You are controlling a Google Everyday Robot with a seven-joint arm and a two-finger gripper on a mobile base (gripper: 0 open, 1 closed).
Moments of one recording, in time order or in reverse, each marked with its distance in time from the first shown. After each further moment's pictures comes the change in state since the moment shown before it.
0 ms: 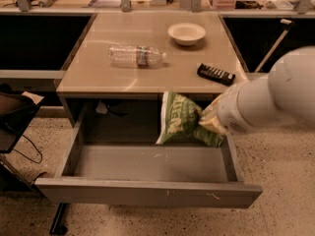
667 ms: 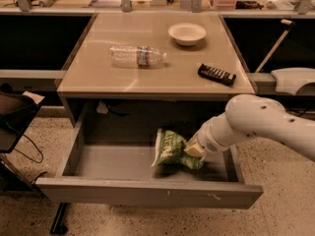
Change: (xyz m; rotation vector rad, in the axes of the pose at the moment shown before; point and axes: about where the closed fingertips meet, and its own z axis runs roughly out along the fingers) arm 0.073 0.028 0.178 -0.274 0.031 0.113
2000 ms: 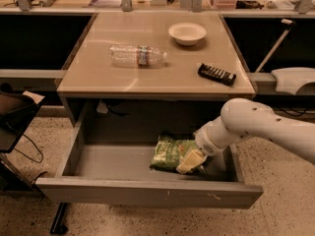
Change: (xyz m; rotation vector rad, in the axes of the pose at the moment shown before) arm 0.015 -0.007 0.036 -0.061 0.009 0.038
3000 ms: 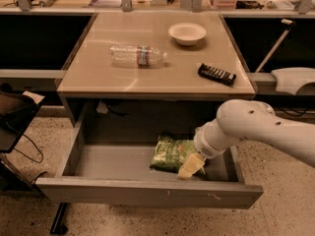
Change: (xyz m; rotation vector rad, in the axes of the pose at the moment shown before) arm -0.003 0.018 -0.016 0.049 0.056 -0.060
